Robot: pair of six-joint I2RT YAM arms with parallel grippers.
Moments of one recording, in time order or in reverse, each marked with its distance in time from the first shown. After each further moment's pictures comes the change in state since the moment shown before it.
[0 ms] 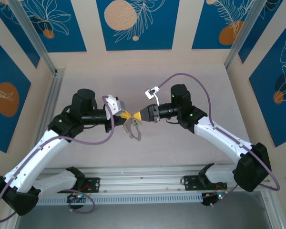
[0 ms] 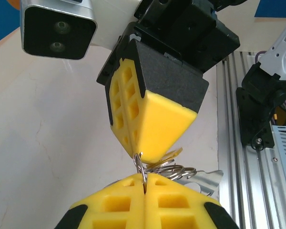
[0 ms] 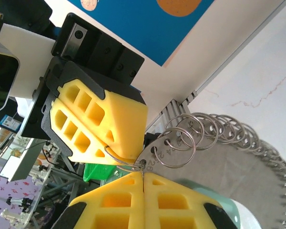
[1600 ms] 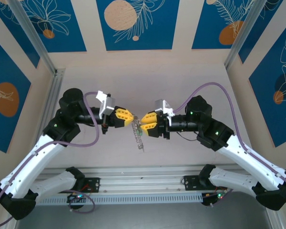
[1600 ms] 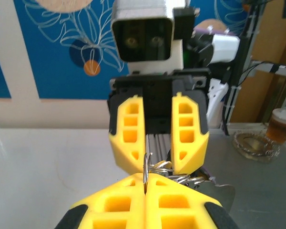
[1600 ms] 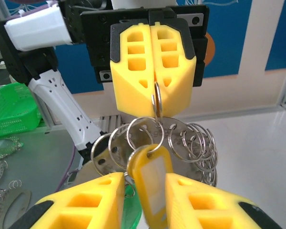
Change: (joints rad) left arm -0.014 -0.063 -0.013 0.353 0.360 -0.335; right arm 0.230 -0.338 0.080 -0.319 0.364 -0.749
